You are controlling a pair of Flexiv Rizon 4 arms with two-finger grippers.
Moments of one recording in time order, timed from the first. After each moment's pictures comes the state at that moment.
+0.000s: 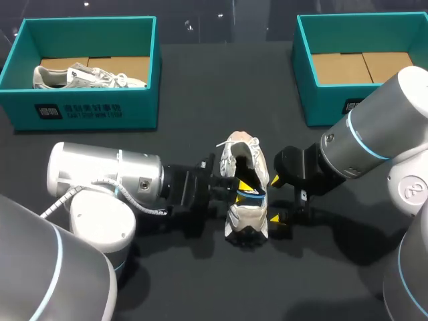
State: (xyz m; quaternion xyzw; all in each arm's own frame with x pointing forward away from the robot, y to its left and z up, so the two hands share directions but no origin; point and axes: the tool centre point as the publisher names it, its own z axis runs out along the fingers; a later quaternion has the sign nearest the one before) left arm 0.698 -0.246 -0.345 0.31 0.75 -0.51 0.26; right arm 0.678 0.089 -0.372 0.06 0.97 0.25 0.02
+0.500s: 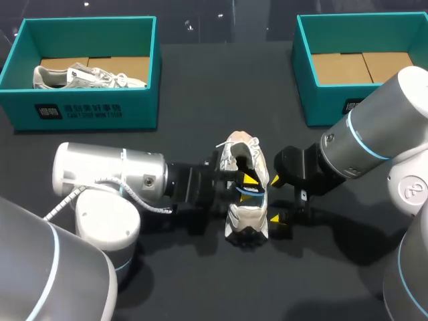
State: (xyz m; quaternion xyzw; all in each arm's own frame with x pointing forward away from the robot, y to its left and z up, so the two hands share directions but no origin) left arm 0.699 -0.257 -0.338 0.29 0.75 -0.54 0.25; right arm 0.678 0.089 -0.372 0.06 0.97 0.25 0.02
